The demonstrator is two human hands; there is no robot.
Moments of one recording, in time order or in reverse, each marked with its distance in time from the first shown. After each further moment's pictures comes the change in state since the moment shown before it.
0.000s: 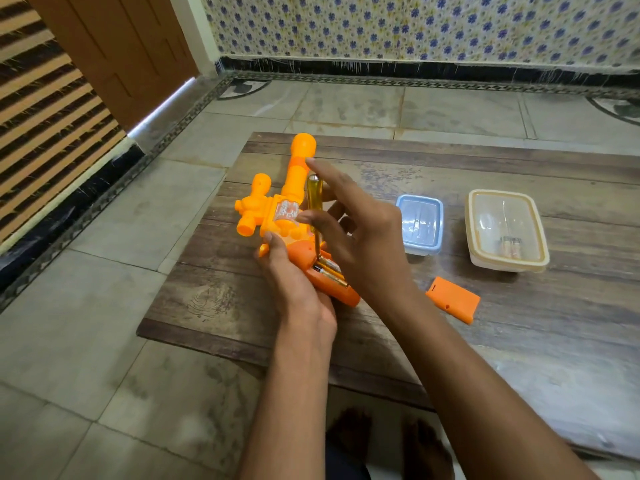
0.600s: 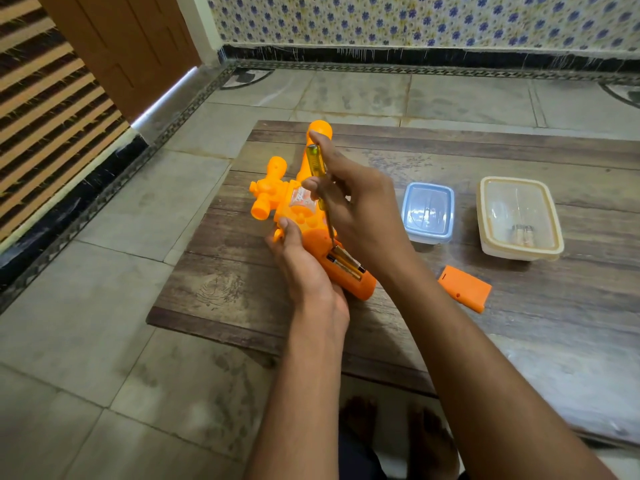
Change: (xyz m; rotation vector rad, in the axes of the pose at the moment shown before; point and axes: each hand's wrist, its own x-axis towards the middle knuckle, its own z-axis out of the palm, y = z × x) left_hand 0.014 -0.010 -0.005 0.049 -0.010 0.114; right_hand 0.019 0.021 0.017 0.032 -0.088 0.136
